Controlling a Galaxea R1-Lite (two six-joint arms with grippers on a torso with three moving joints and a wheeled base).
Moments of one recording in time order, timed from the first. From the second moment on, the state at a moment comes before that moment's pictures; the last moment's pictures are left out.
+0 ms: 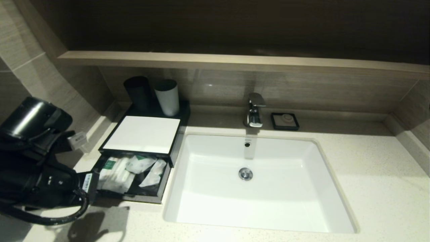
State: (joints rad) left arm -0.25 1.38 -1.01 0.66 0.00 -0.34; right arm 0.00 0.00 0.00 0.01 -0.01 0.00
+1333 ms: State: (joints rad) left arm -0.26 1.56 -0.90 0.54 0.01 -0.41; right arm 0.00 0.00 0.00 0.01 -0.01 0.00
